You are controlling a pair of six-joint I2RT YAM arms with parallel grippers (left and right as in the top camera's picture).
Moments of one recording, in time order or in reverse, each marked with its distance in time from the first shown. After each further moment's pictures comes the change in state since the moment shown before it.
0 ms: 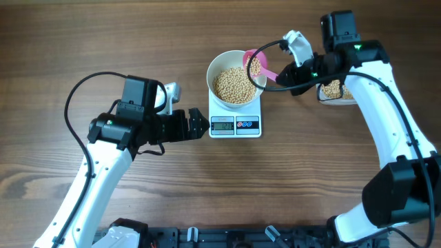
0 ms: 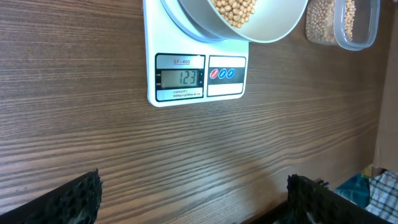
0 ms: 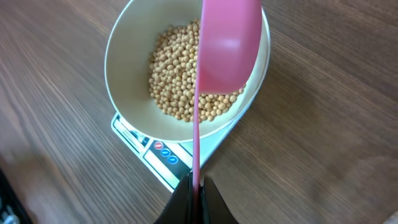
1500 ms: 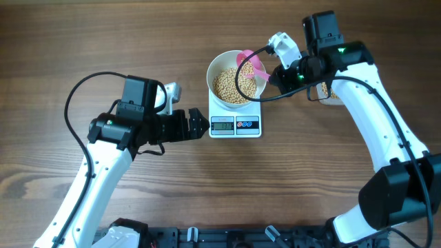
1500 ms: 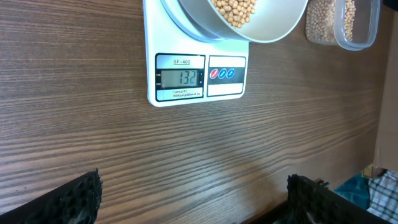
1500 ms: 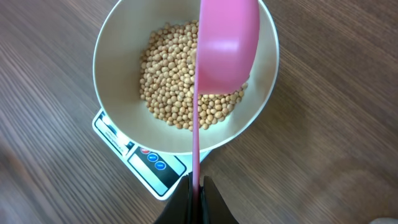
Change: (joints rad) left arm 0.000 0.000 0.000 0.000 0.000 0.000; right arm 0.085 0.000 0.000 0.044 0.114 0.003
